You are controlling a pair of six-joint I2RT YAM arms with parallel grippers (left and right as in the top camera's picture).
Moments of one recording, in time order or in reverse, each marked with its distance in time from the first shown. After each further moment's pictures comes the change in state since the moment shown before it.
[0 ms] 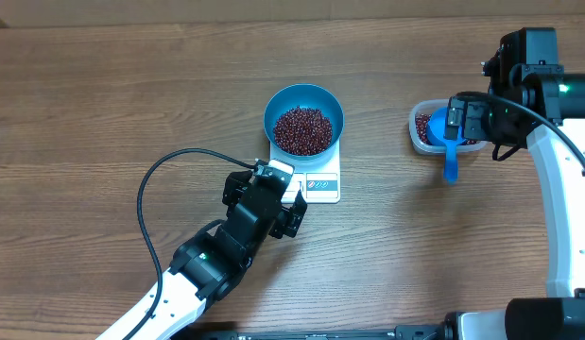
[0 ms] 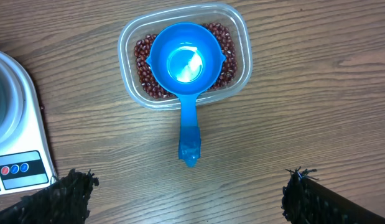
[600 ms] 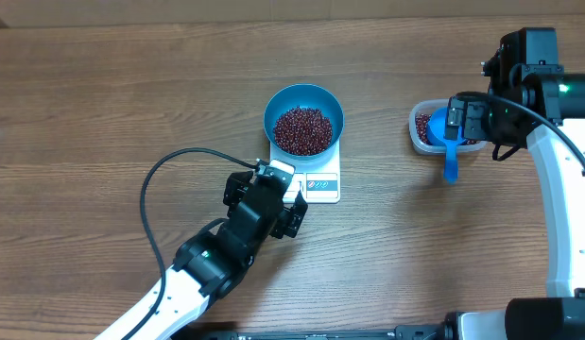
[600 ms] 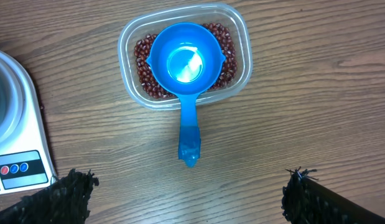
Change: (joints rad) left arm 0.000 0.042 0.000 0.001 0.000 0.000; right arm 0.000 0.000 0.000 0.000 0.000 -0.002
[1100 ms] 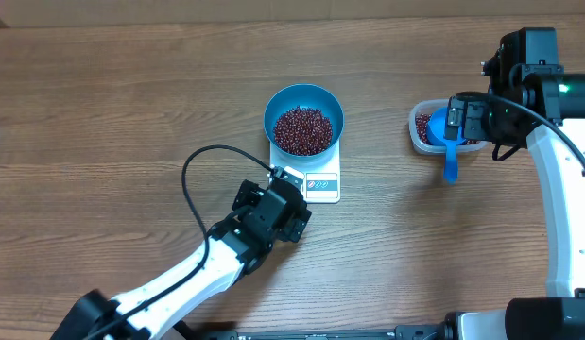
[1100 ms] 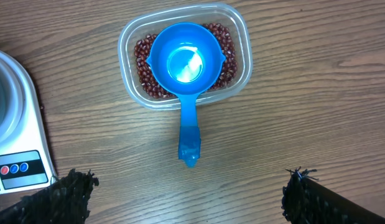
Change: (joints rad) left arm 0.000 0.286 0.000 0.051 0.001 -0.001; right arm 0.000 0.000 0.000 -0.001 0.000 -0.001
